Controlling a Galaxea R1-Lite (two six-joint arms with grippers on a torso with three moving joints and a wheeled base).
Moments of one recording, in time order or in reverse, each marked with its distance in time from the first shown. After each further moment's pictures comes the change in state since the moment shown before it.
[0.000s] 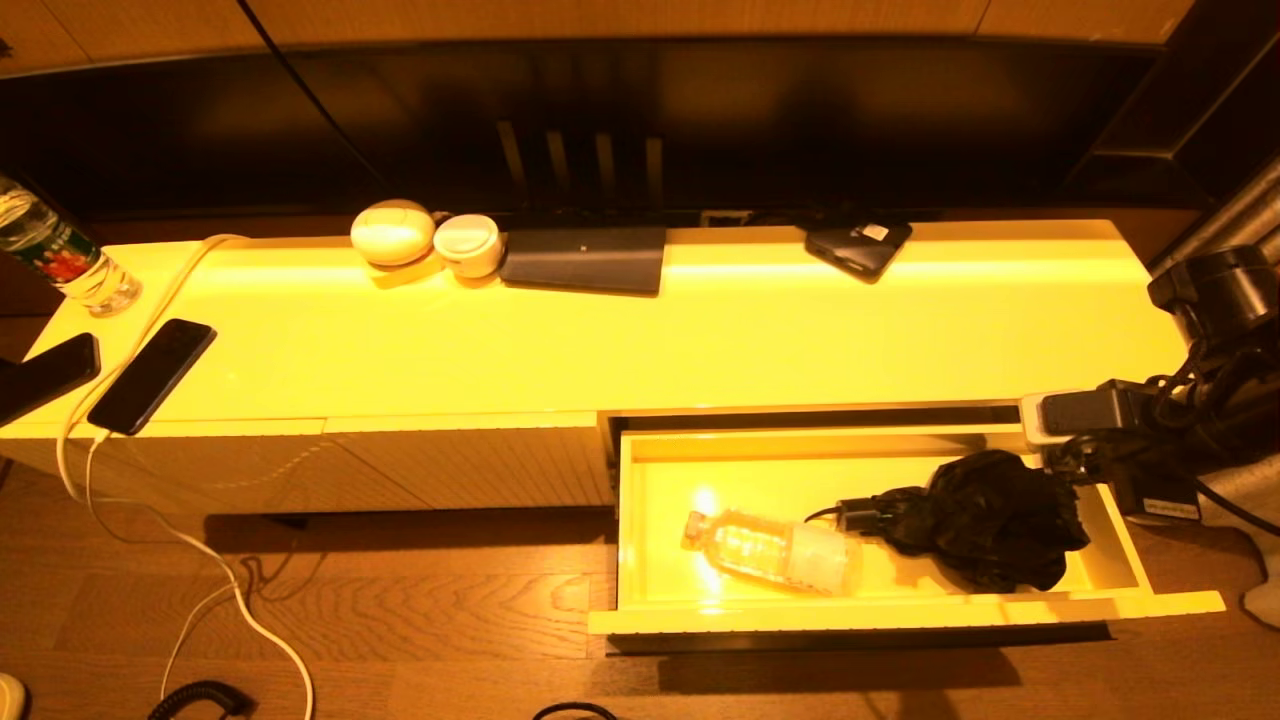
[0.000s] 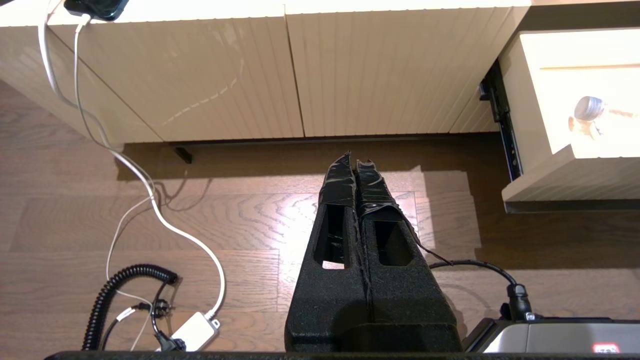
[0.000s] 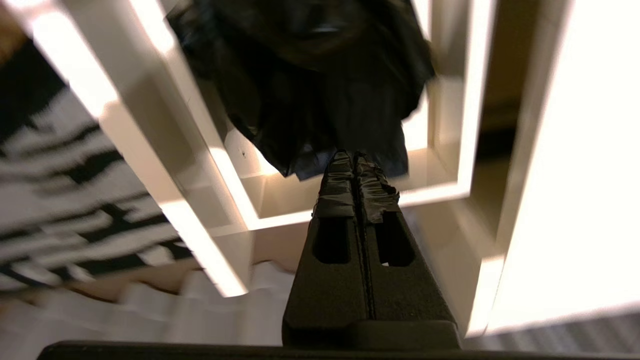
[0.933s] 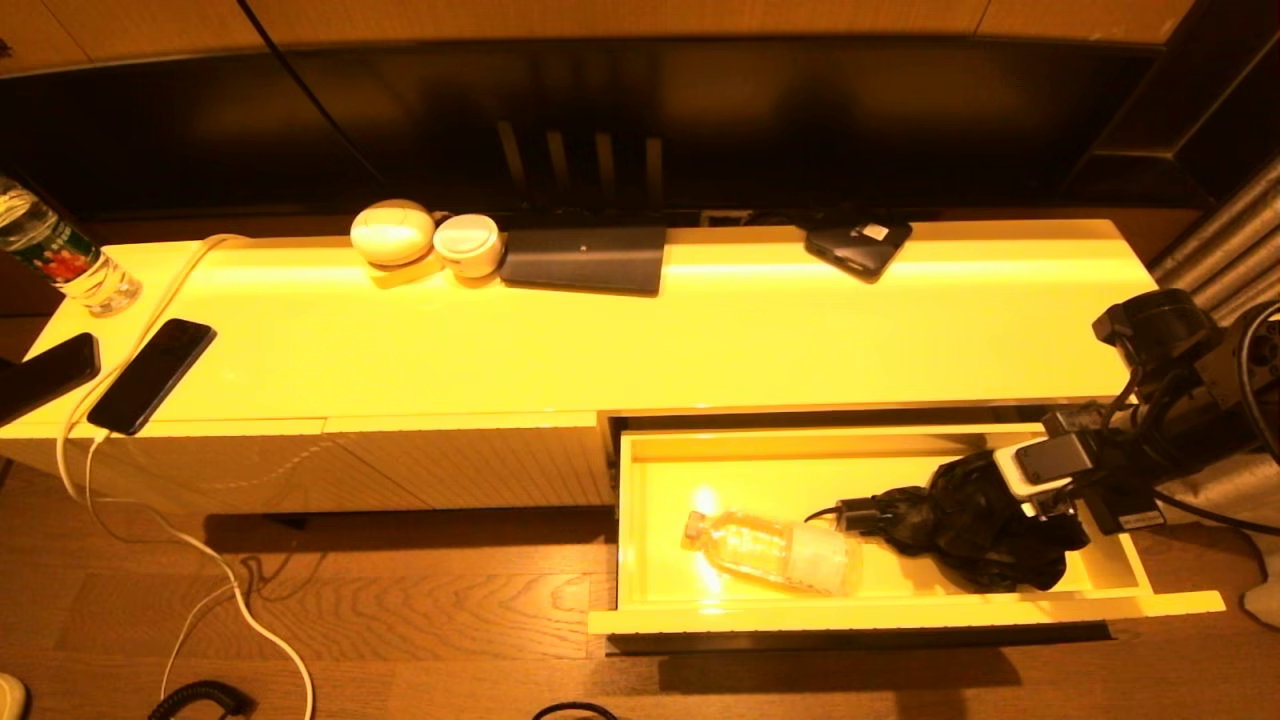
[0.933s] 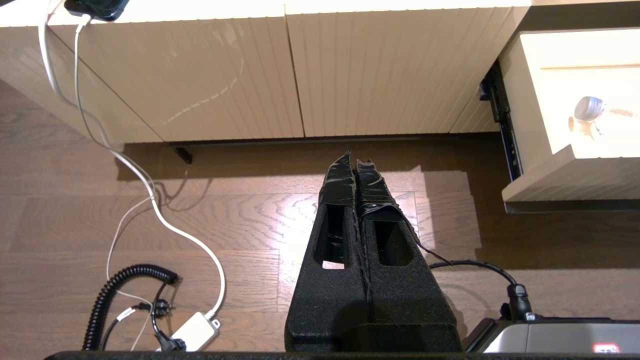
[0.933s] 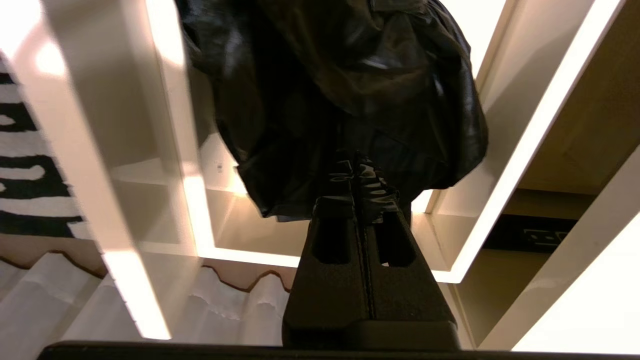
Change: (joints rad) left arm 0.000 0.000 0.000 0.000 0.000 0.000; right arm -0.035 0.170 -0.061 -0.001 0.060 -0.302
